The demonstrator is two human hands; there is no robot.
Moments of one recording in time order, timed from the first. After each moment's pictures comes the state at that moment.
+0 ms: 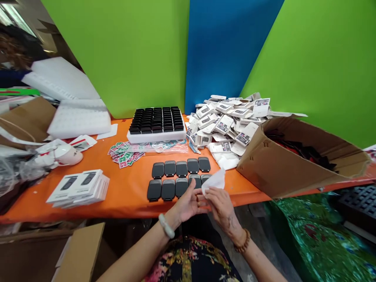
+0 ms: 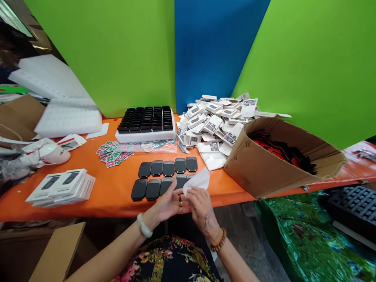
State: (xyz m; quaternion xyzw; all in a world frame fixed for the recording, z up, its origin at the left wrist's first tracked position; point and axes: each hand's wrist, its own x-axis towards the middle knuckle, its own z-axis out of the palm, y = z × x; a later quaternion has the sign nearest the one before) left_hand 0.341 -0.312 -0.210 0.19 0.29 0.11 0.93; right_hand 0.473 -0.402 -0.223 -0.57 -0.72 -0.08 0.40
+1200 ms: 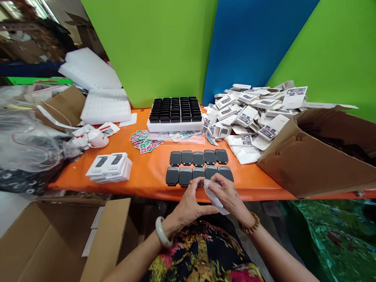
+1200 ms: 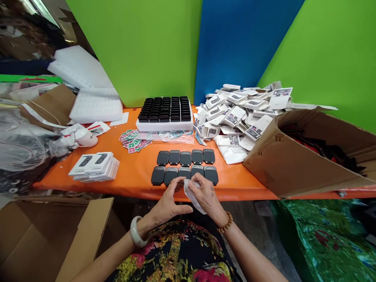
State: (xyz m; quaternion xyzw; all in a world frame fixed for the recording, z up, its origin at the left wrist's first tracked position) left_hand 0.264 -0.342 -0.189 0.62 0.36 0.29 0.64; right_hand 0.426 -0.370 -0.186 -0.65 -0.52 0.33 0.44
